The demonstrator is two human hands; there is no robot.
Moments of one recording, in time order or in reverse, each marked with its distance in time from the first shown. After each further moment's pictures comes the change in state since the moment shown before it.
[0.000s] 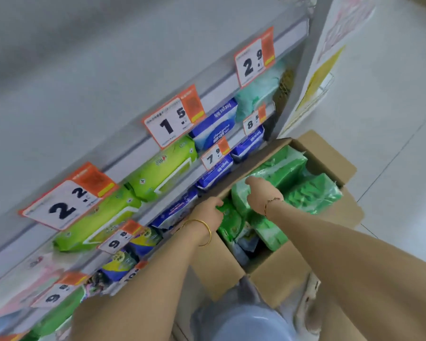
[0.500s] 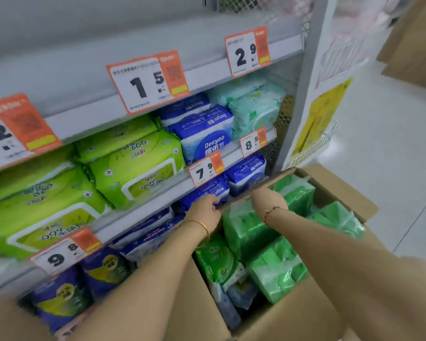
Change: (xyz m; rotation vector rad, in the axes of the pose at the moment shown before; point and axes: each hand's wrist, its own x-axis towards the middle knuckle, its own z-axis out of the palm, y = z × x) left_hand 0.101 -0.004 0.053 -0.073 0.333 0.178; right_hand 0.104 0.059 0.034 -0.313 0.291 -0.145
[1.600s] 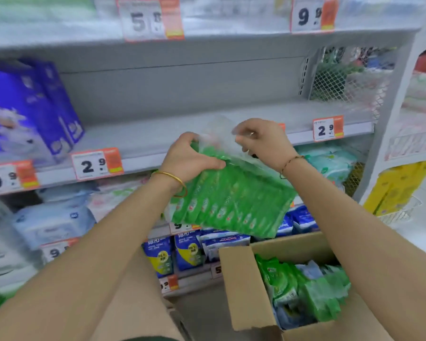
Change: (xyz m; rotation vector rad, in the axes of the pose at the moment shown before) left_hand -0.257 0.017 -0.211 -0.327 0.782 0.193; right_hand -0.186 -0.169 -0.203 0.789 0.471 -0.920
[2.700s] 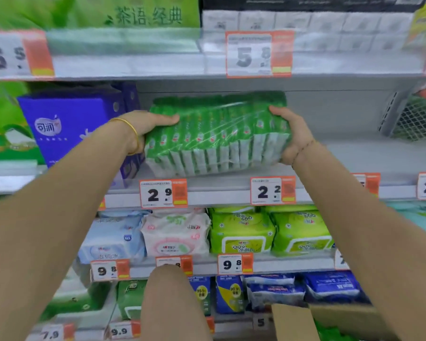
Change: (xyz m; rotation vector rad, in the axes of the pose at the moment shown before) left_hand 0.119 -0.045 -0.220 -0.374 0.047 -0.388; right_hand 0.143 -0.062 0.083 1.027 -0.149 0.531
